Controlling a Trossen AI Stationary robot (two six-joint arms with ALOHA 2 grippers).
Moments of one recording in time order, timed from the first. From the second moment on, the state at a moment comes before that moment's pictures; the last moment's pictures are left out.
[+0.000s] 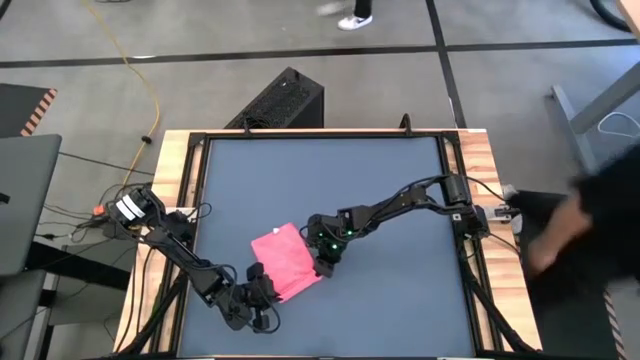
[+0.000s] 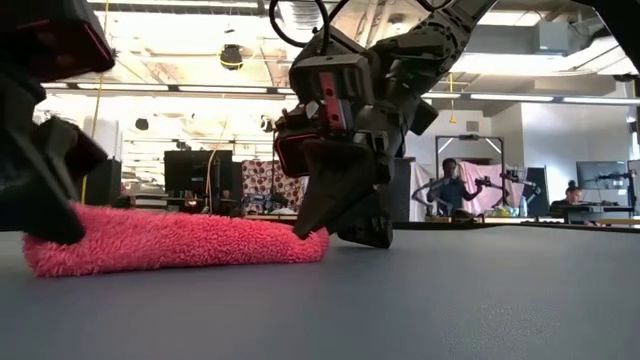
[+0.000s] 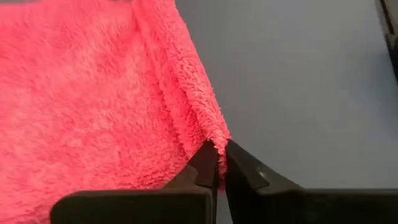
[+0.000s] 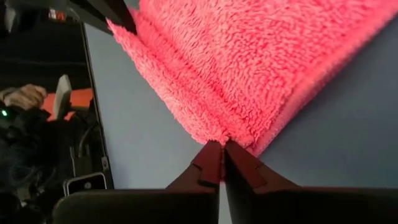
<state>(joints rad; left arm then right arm) -0.79 1.74 0.72 0.19 -0.56 -0.86 0.05 2.13 1.25 -0.12 -0.55 0.66</state>
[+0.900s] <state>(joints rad) -0.74 1.73 0.72 0.15 -0.46 -1.06 0.04 2.00 1.29 -0.31 -0.40 0.46</state>
